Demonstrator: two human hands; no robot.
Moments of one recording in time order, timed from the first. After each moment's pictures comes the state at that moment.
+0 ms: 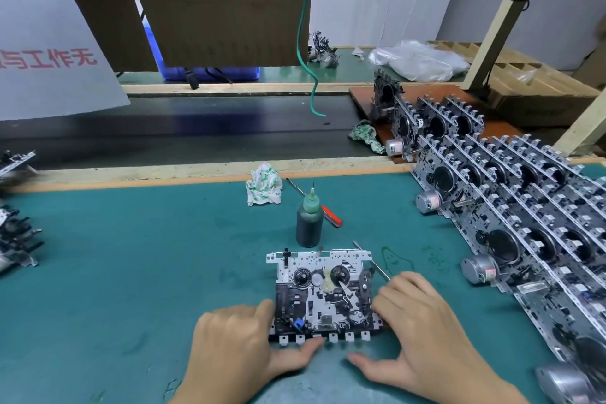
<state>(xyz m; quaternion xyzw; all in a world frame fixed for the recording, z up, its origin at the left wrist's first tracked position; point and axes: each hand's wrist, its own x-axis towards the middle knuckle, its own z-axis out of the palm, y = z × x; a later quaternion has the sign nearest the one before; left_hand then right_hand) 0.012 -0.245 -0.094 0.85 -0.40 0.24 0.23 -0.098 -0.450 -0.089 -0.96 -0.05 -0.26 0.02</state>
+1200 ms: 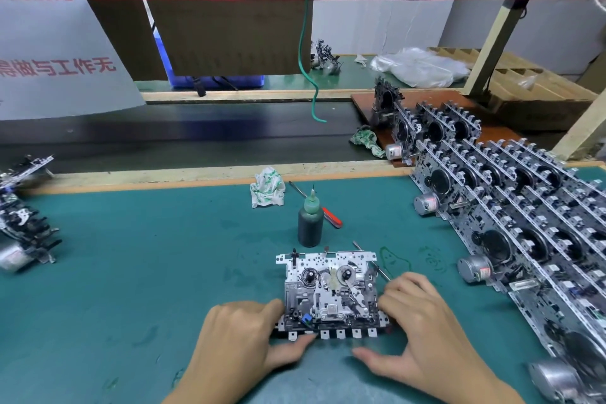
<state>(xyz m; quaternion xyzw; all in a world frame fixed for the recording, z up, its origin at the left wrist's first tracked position) 0.014 -0.237 -0.091 0.85 -0.46 0.18 0.19 -0.105 -0.453 -0.091 -0.96 -0.02 -0.27 0.07</state>
